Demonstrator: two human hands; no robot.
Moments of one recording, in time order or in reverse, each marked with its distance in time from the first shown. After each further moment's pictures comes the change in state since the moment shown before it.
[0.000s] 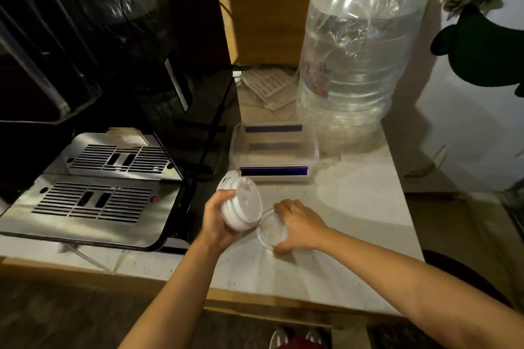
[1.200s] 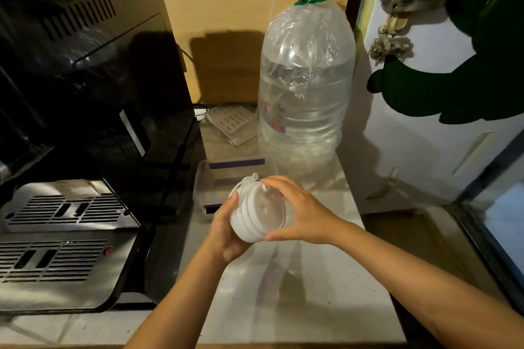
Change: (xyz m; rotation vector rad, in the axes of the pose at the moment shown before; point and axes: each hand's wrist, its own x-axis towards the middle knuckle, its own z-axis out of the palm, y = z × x) left_hand 0.021 0.003 0.086 -0.061 -0.534 -0.082; right_hand -0.066 0.007 -0.122 0.385 0.362 -0.254
